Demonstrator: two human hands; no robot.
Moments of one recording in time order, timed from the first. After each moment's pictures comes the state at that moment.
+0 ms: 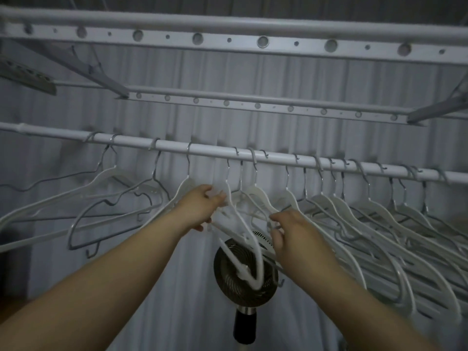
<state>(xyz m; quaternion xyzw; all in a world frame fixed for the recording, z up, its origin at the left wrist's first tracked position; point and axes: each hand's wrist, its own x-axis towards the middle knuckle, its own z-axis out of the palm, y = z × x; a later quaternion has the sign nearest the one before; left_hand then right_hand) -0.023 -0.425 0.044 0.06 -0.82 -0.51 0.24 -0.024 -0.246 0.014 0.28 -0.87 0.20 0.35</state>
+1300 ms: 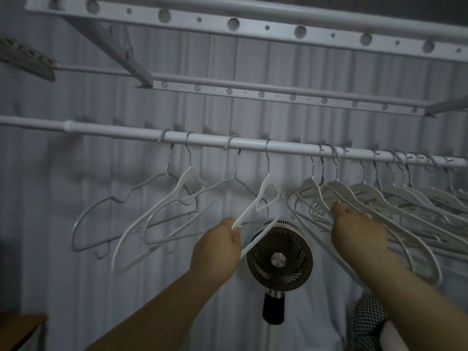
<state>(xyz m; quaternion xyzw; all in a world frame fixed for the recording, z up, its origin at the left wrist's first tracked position) 0.027 -0.583 -0.026 -0.02 -0.88 -0.33 0.33 -0.005 -0.379 0.012 -0.03 -0.94 -0.03 0.35</state>
